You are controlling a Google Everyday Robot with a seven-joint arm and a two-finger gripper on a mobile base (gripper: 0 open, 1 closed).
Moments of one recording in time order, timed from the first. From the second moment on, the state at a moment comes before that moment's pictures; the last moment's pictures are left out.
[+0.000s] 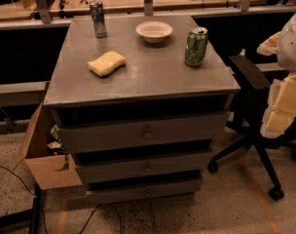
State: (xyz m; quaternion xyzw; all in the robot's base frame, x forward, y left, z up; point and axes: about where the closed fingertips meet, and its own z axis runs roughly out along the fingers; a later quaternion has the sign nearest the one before) arm 0.438 -0.217 0.976 -0.60 0.78 -0.03 0.16
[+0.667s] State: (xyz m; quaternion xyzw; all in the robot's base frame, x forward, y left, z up) arm 0.452 -0.205 0.982 -0.63 0.76 -0.04 0.16
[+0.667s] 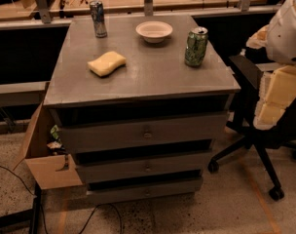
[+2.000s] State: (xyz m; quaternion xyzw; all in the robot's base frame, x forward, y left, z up) arm 0.630 -0.033 0.932 -0.87 0.48 -0.02 0.10
